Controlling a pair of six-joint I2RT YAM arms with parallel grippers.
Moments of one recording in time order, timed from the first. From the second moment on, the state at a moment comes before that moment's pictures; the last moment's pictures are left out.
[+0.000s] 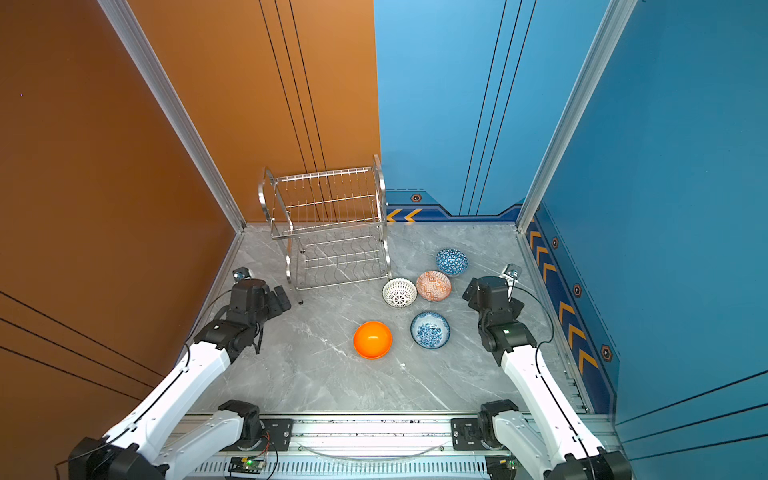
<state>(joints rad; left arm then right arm) -0.24 0.94 0.70 -0.47 -0.36 -0.54 0.22 0.95 0.73 -0.41 0.45 0.51</state>
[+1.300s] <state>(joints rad) -0.23 0.82 0.57 -0.65 0.25 -0.94 1.09 1.84 1.39 -0.73 0.31 0.60</state>
